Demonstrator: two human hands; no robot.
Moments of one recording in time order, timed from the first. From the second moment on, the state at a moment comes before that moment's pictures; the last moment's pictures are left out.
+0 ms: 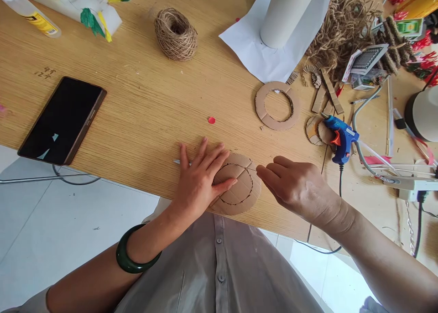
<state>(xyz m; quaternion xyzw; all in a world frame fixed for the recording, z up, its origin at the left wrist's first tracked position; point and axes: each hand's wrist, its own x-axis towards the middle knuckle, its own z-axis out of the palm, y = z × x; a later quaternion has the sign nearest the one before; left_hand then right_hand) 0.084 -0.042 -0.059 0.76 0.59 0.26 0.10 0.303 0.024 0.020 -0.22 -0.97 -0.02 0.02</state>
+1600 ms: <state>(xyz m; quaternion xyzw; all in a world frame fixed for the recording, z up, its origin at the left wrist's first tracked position) 0.021 -0.013 0.009 0.30 0.63 0.57 0.44 0.341 0.048 -0.053 -0.61 -0.76 -0.16 0.16</state>
